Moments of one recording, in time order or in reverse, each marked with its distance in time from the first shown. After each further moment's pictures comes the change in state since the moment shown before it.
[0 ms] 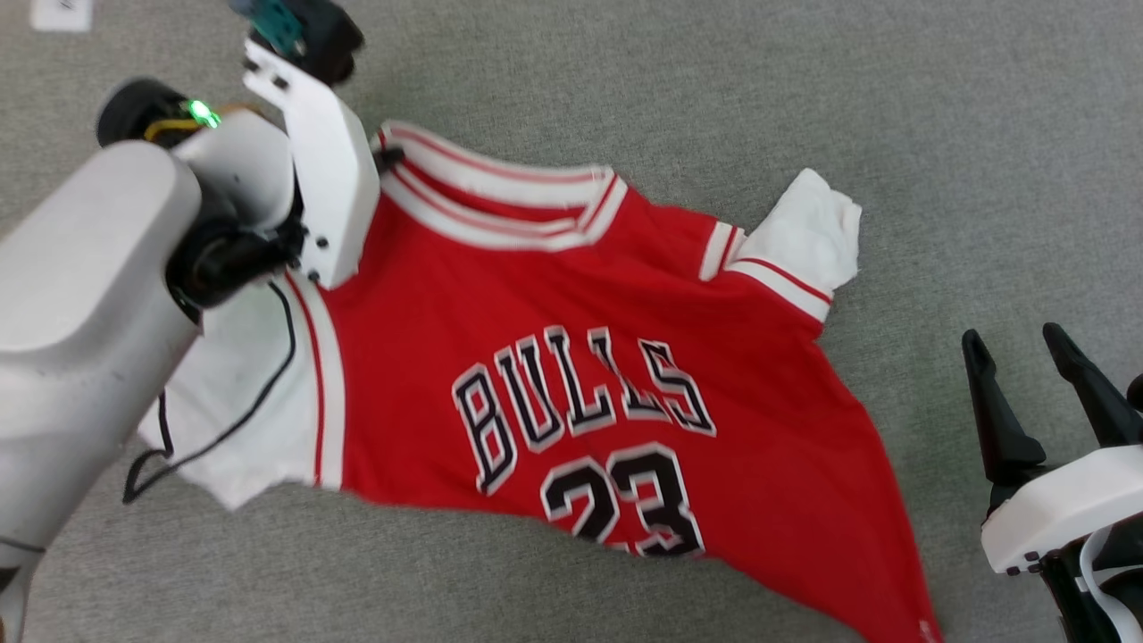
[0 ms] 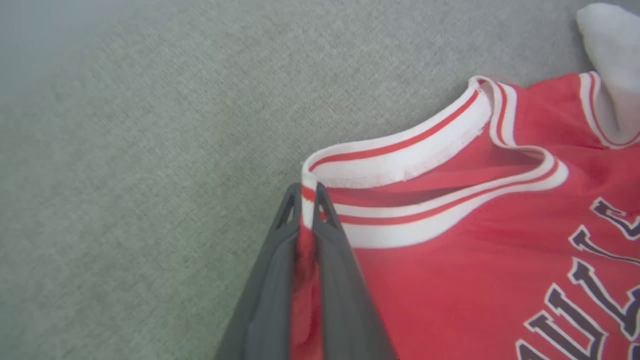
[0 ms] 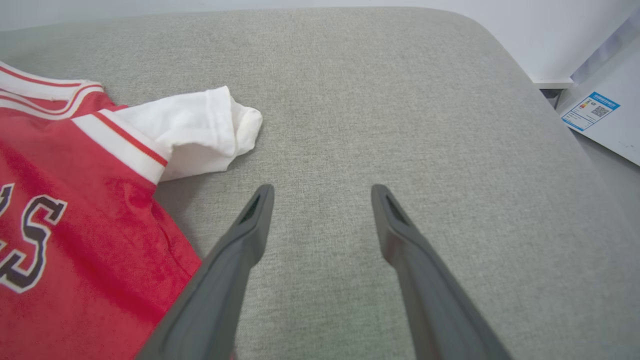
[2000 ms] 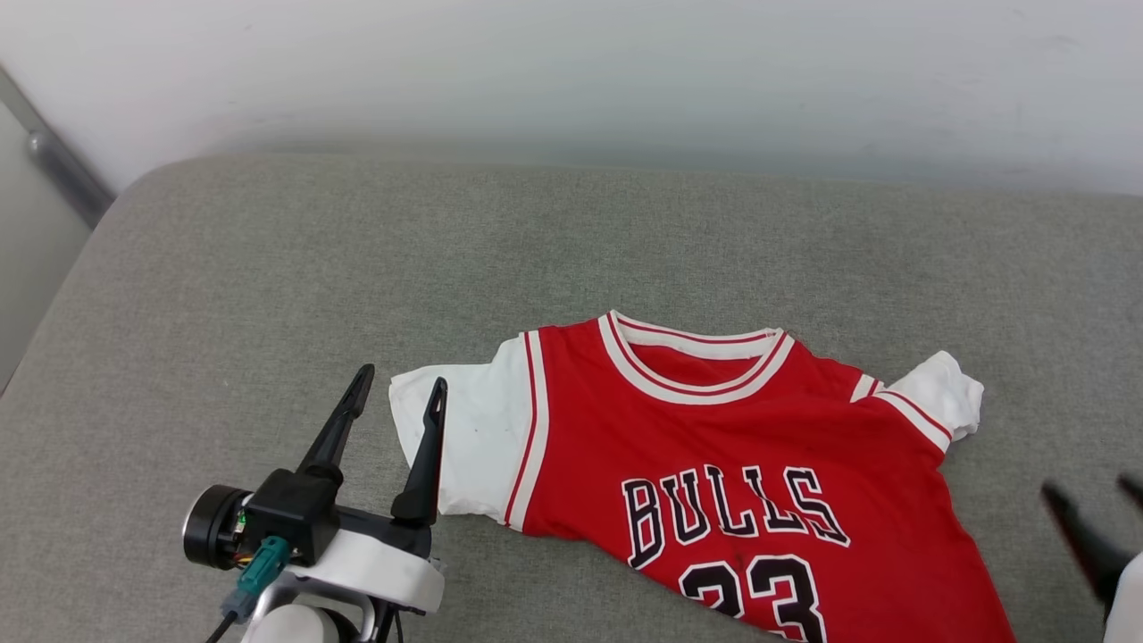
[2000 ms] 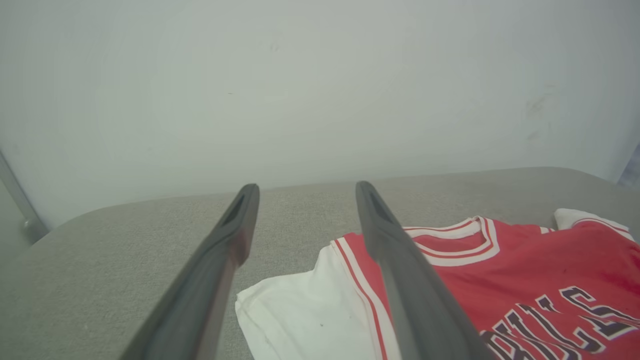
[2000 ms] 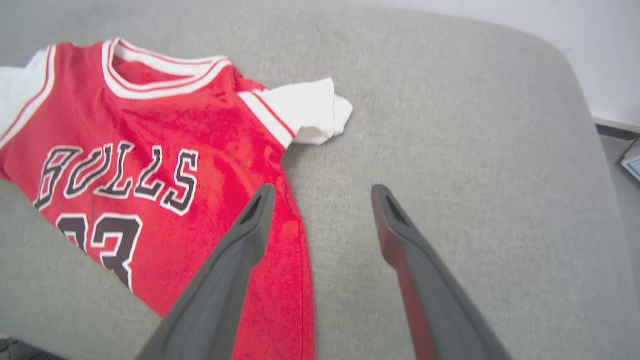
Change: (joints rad) left arm 1.012 -0.488 0.730 -0.291 0.793 0.032 -0.909; right arm 0.210 -0.237 -0.088 -0.060 0.199 0.000 0.409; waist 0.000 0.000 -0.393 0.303
